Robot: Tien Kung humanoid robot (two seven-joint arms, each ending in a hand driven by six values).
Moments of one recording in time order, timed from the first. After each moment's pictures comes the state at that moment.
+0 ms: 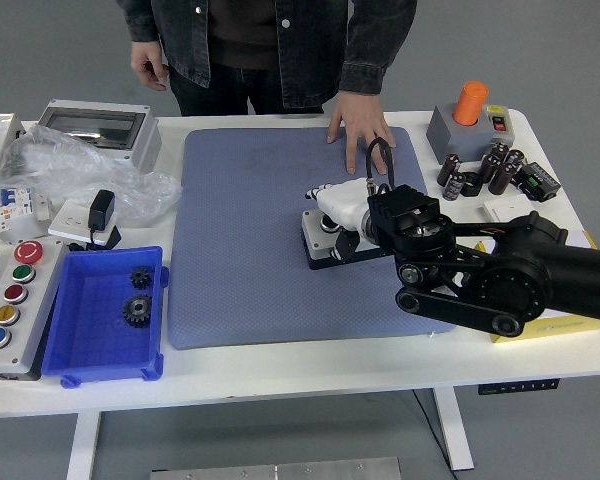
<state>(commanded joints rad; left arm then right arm) -0.03 0.29 -0.19 -0.20 0.29 0.01 -0.05 1.11 -0.29 0.04 1.32 -1.55 0.06 -0.65</state>
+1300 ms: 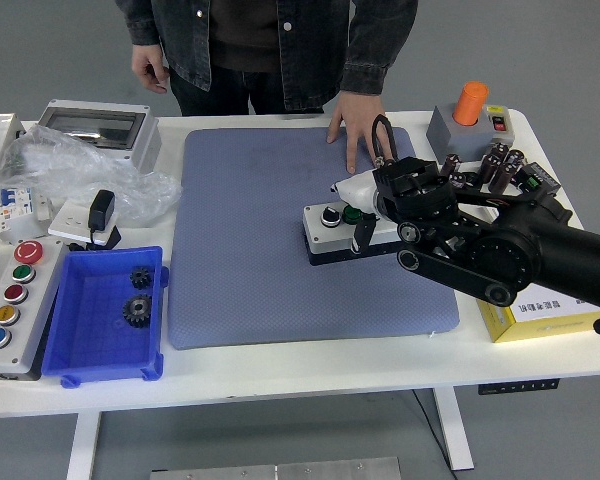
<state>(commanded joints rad) -0.03 0.29 -0.20 -0.21 0.30 0.00 -0.07 1.10 -0.24 0.20 1.12 -1.62 0.35 -0.59</state>
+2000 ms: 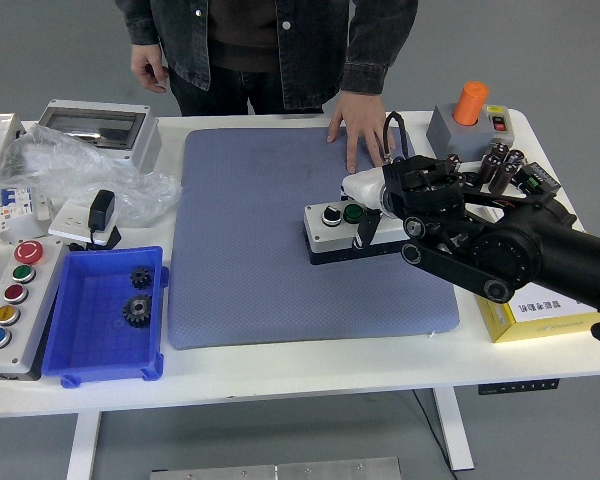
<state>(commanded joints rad) -0.04 0.29 -0.23 -0.21 0.33 0.00 -0.07 1.07 -0.23 0.23 1.07 -1.61 0.32 -0.55</state>
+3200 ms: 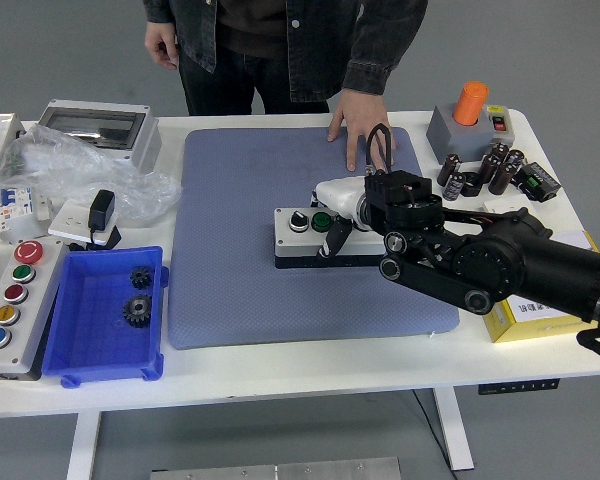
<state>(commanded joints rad) -0.03 0.29 -0.22 -0.21 0.31 0.01 -0.07 1.07 -0.18 0.17 1.08 -1.46 0.12 -0.58</state>
